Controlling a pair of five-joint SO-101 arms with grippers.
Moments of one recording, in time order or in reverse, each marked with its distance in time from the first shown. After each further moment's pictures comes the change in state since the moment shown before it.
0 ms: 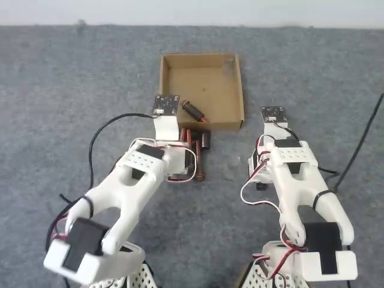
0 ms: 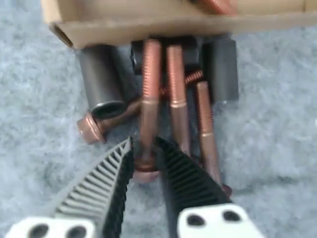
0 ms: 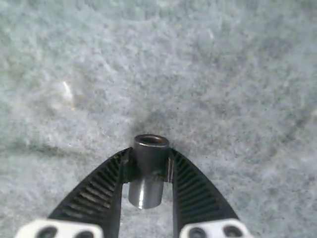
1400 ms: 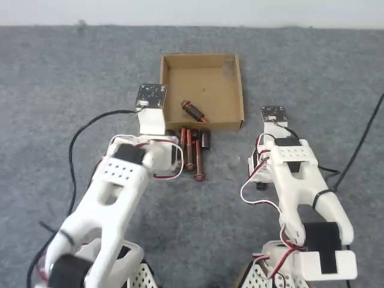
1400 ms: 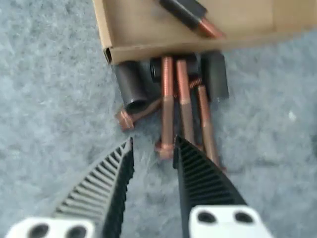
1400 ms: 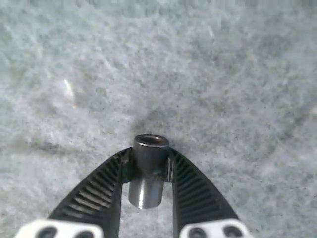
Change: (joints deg) left arm -3.8 -16.5 -0.9 13.2 -3.7; right arm 0.0 0.0 -1.0 1.4 0.0
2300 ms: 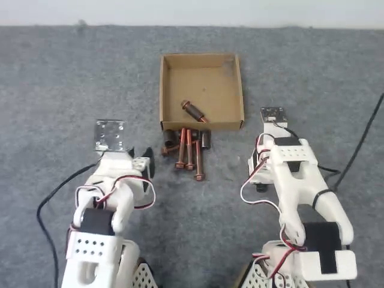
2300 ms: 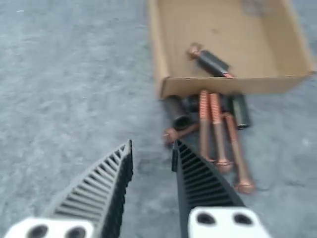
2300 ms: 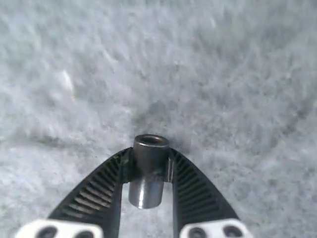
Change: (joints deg) left arm -9.4 -52.0 27.8 1.3 -8.9; right arm -0.2 0.0 -0.1 1.6 0.0
